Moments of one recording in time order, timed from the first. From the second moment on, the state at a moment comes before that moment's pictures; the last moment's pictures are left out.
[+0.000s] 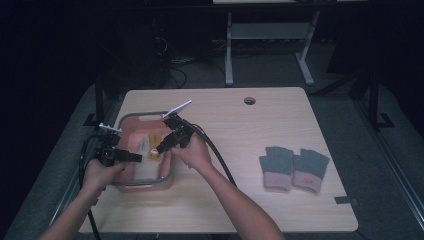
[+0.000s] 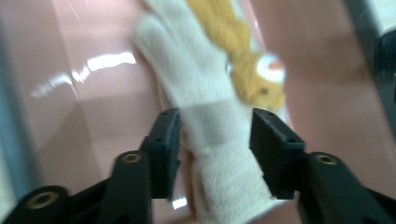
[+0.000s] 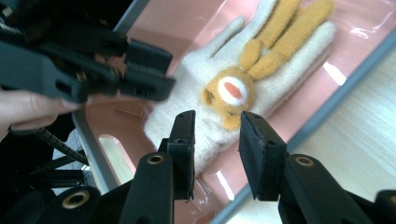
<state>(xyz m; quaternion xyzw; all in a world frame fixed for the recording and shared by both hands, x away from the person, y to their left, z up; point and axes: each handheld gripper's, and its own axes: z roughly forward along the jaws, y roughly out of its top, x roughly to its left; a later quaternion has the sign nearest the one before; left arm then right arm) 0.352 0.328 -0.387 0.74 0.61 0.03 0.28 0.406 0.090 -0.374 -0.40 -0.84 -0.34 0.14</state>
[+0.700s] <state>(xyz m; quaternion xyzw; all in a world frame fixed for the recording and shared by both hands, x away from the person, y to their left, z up) 0.370 0.298 -0.404 0.78 0.58 0.02 0.21 0.397 0.063 -0.362 -0.40 -0.82 -0.38 0.15</state>
